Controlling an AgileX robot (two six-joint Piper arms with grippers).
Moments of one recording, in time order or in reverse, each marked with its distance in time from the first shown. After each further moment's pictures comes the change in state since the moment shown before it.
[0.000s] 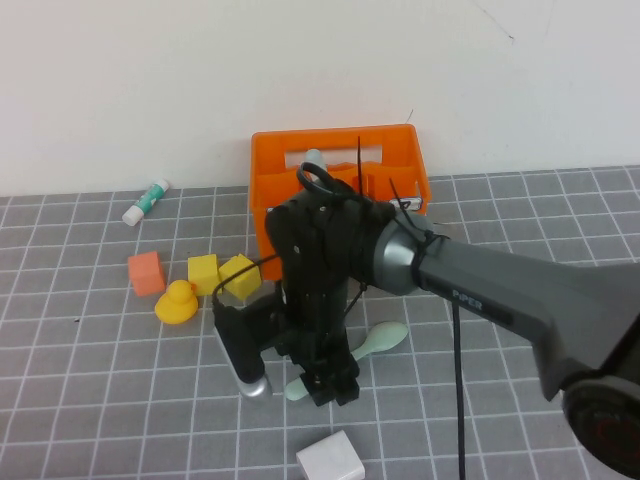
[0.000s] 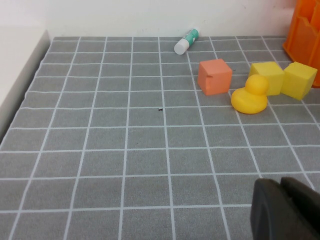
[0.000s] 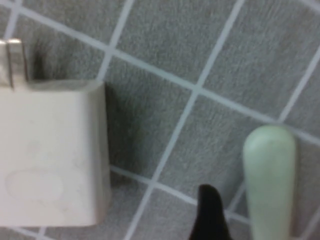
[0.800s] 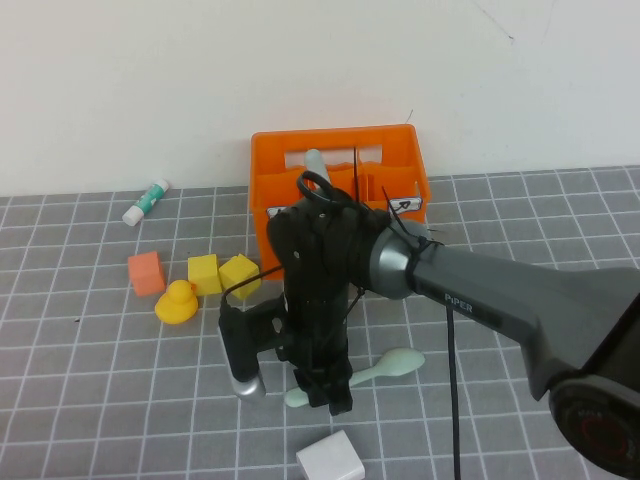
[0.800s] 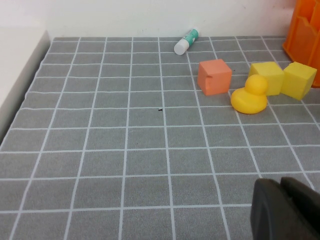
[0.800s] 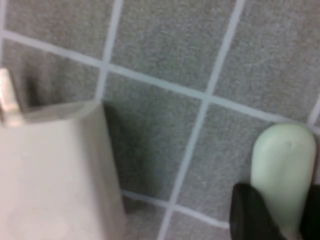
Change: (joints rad) right arm -0.010 0.047 -0.024 0.028 0.033 0.110; left arm 0.000 0.000 0.000 0.000 0.000 0.002
